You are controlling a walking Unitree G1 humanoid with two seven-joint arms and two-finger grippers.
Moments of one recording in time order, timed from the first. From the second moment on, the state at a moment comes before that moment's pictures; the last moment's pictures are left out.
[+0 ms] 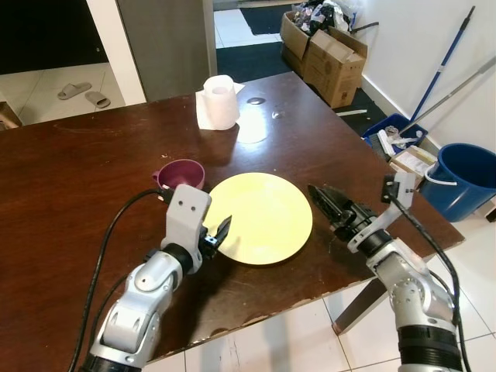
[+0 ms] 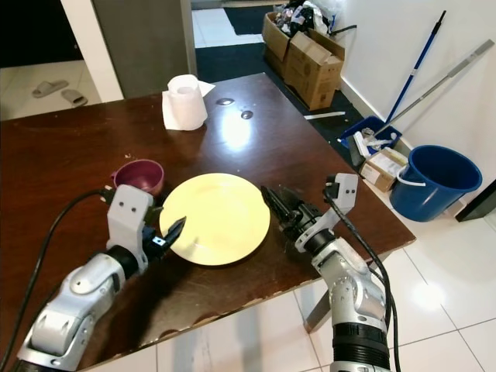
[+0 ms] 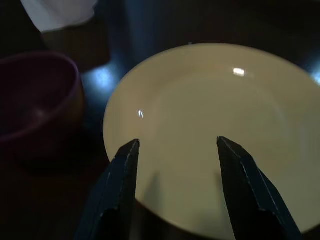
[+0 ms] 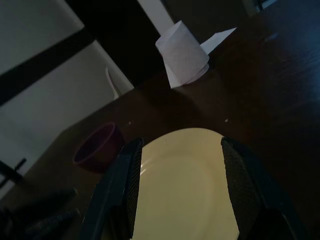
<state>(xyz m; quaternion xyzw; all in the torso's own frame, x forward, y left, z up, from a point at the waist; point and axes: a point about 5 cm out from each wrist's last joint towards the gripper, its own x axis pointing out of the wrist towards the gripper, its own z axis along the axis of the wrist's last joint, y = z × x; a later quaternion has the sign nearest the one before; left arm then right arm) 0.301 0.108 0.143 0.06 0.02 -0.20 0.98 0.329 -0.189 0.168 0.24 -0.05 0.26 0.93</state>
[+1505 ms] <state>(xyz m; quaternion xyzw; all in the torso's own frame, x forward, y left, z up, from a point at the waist) 0.284 0.103 0.099 0.21 0.02 -0.26 0.94 0.316 -0.181 0.127 0.41 0.02 0.25 0.88</state>
